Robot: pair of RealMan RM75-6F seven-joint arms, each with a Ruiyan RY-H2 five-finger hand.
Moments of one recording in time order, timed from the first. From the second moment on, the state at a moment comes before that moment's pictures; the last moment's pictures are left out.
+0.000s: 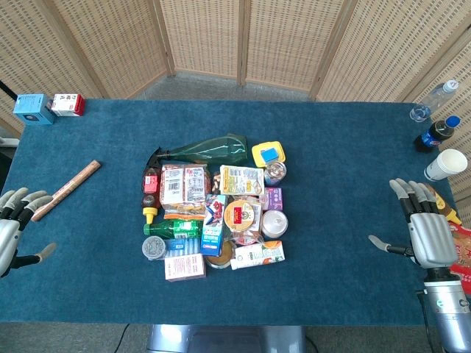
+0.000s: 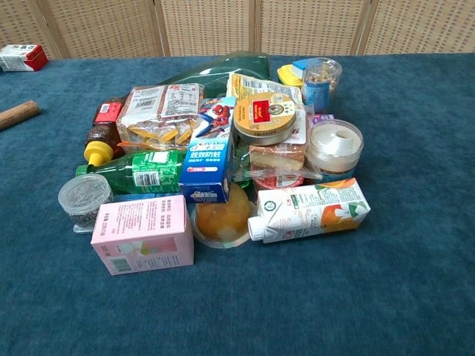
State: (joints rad) left arm -0.16 -0.80 -0.05 -1.97 1.46 1.38 -0.02; right arm 0.20 -1.06 0.16 -1.74 -1.43 1.40 0.01
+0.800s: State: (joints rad) left arm -0.26 -0.77 -0.03 -1.97 1.53 1.21 -0.06; right arm 0.20 -1.05 0.16 -1.75 -1.42 1.41 0.01
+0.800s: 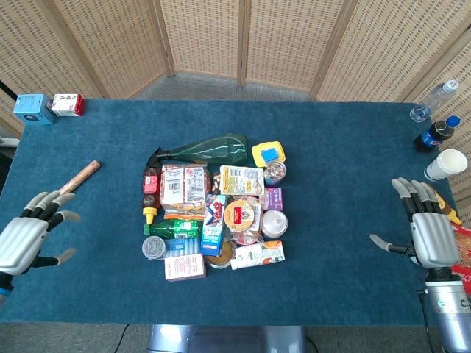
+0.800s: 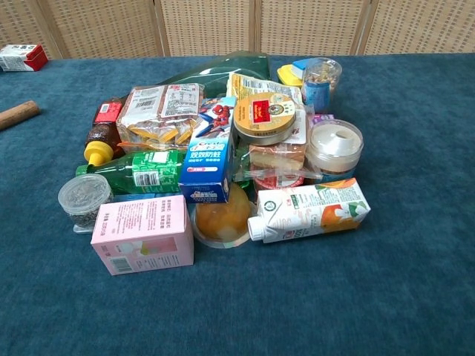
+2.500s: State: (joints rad) left arm -0.50 -1.22 -0.01 -1.83 1.36 0.95 0.35; right arm 0.13 -1.00 0.17 -1.73 -1.40 1.49 0.09
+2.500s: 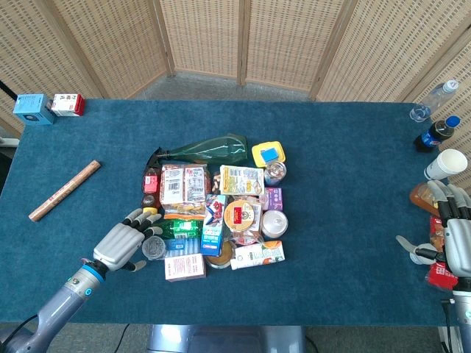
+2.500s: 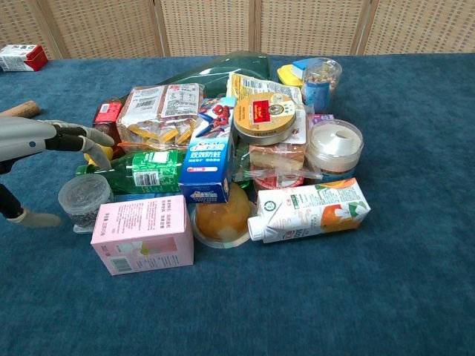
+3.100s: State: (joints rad) left arm -0.51 -1.27 0.01 -1.79 1.37 0.99 0.33; right arm 0.12 -1.01 0.18 -1.72 -1.39 1.51 0.11
